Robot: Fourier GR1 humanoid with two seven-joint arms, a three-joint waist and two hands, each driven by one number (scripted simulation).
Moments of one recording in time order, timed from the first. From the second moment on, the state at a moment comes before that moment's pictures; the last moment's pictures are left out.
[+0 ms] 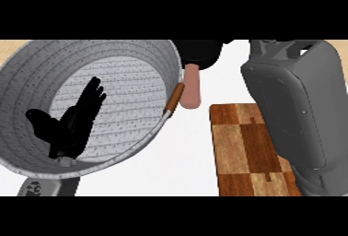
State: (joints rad) left arm -0.15 0.18 -0.11 -1.64 0.15 0.16 0.28; right arm -1.12 -0.13 0.05 -1.42 1.14 0.28 0.93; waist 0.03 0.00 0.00
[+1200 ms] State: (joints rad) left arm -0.18 0.16 -0.14 -1.65 0.14 0.16 0.28; right arm -1.55 -0.14 -0.22 -0.46 1.13 -0.13 0.76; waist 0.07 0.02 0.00
